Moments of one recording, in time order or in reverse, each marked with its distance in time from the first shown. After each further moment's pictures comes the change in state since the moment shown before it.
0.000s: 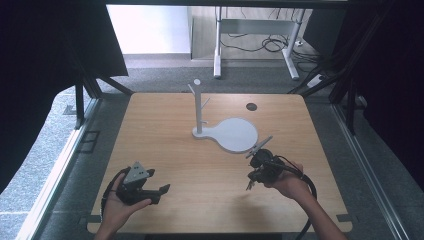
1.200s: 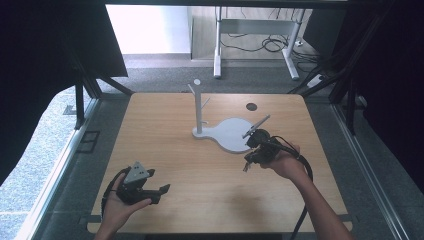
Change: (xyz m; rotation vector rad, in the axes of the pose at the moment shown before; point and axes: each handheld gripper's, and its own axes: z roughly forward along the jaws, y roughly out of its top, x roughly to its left) left arm 0.000 -0.001 0.002 0.005 -0.001 -0.001; right arm -0.022 0.042 -0.019 -0.037 -0.023 0.003
